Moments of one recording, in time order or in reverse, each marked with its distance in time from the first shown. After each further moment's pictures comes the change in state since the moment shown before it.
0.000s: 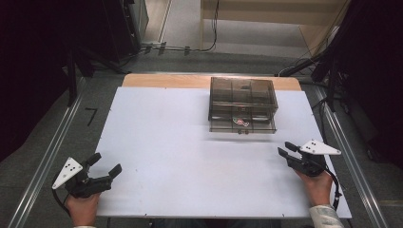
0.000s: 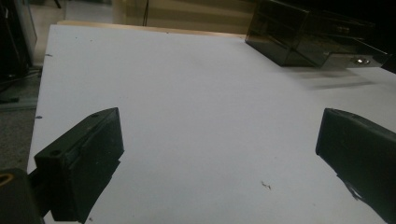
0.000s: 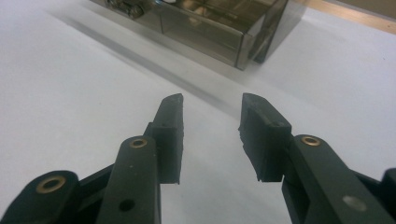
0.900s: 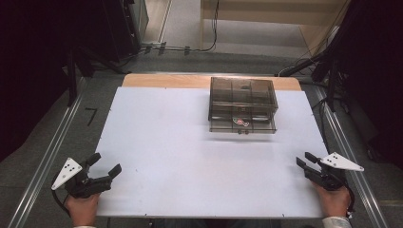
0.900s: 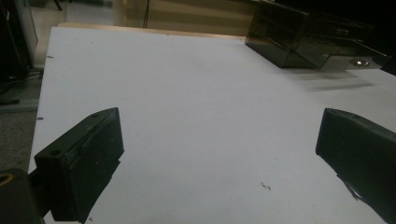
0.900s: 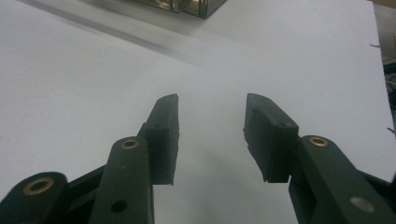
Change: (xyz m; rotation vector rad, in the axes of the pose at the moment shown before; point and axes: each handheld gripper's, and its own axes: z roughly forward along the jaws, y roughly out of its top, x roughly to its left) left arm 0.000 0.000 -0.001 -0.007 -0.001 0.005; right arm -0.020 -0.044 -0.036 0.002 -0.107 0.091
